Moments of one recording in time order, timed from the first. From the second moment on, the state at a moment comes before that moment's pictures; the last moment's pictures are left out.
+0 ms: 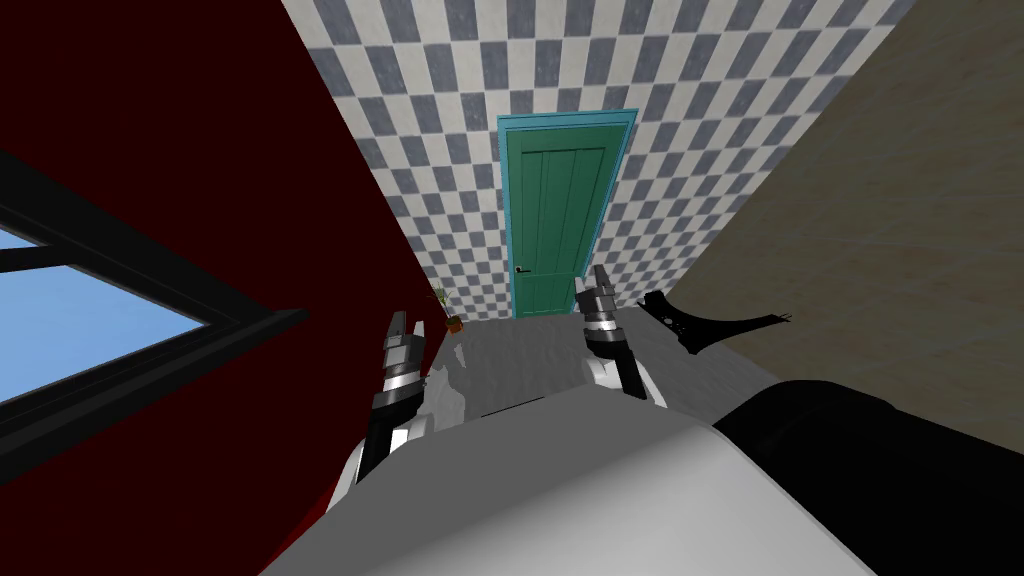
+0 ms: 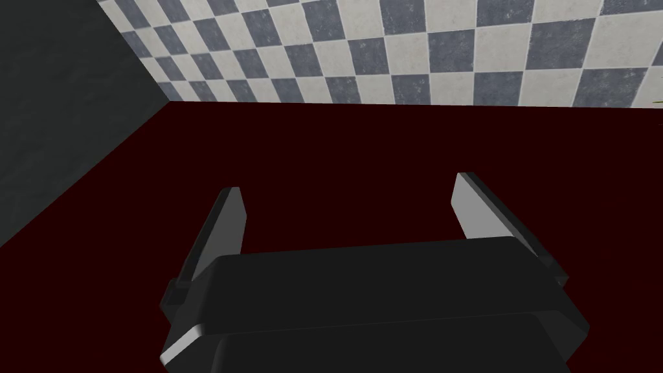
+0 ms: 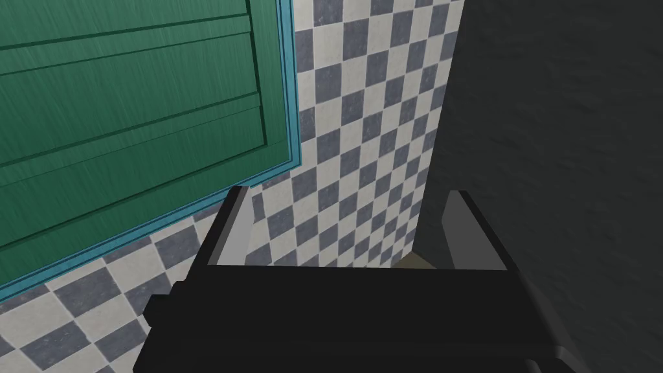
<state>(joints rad) 0.48 0.00 -0.05 -2.33 0.03 -0.42 -0.13</state>
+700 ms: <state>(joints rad) 0.42 -0.03 -0.07 -2.18 0.02 -0.45 -0.12</state>
